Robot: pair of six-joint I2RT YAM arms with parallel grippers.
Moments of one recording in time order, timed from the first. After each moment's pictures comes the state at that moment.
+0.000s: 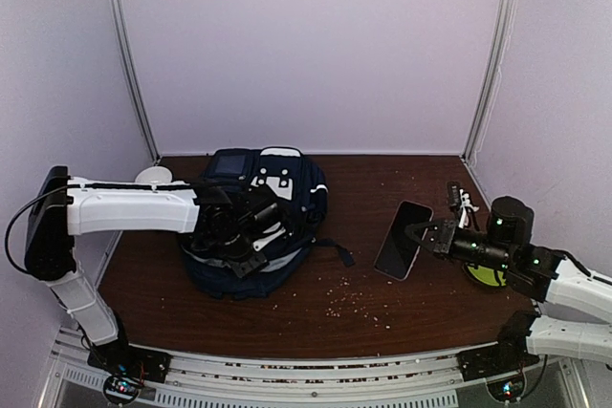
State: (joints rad) left arm -0.99 1.68 1.23 -0.87 -0.31 -0.04; right arm 0.62 0.71 0.39 0.09 -0.29 0.87
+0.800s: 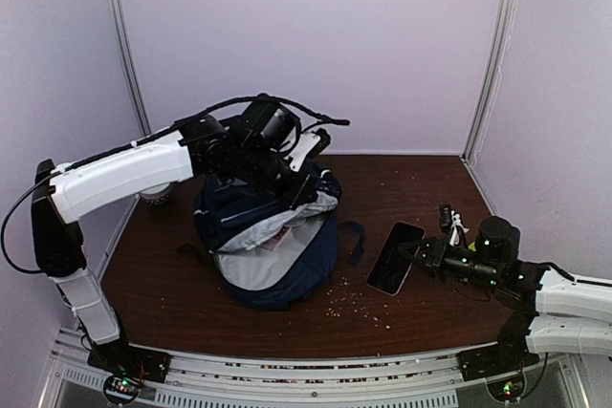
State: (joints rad) left arm -0.98 1.74 1.72 -0.76 0.03 -0.19; right arm 0.67 0.78 0.24 0.28 -0.26 1.06
